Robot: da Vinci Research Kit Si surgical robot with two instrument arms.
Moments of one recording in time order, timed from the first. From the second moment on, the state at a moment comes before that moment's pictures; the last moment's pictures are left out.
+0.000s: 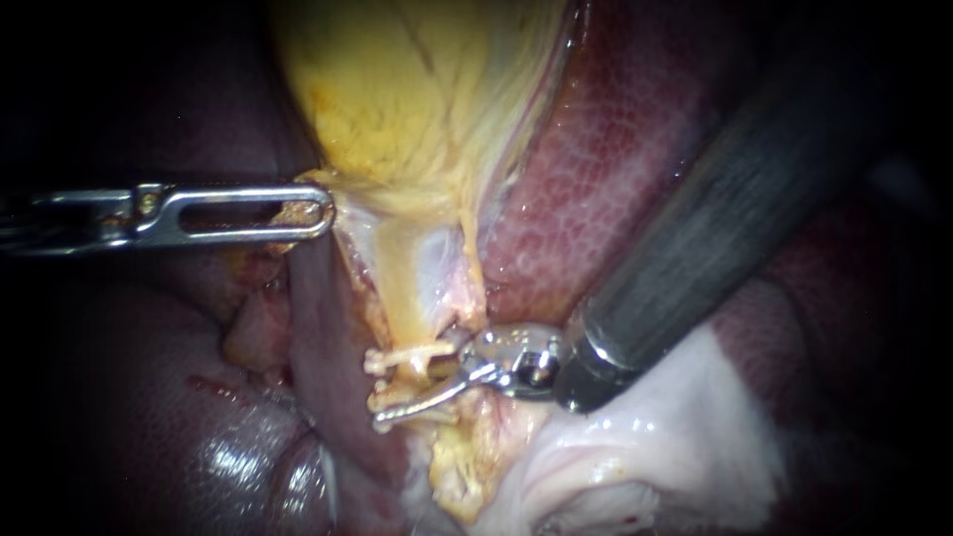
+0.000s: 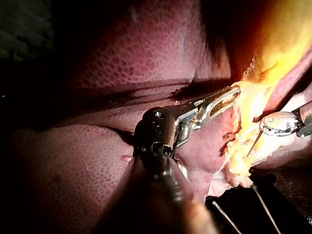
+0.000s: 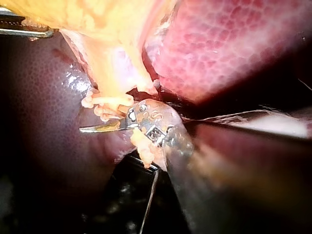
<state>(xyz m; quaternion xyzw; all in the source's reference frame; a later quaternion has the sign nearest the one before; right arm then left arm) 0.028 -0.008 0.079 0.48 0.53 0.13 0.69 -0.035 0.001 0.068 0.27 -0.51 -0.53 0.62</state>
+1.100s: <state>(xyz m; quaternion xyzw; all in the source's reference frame) 0.031 -0.008 0.080 0.48 0.53 0.14 0.68 -0.035 0.001 0.068 0.26 -0.51 -0.53 0.62</state>
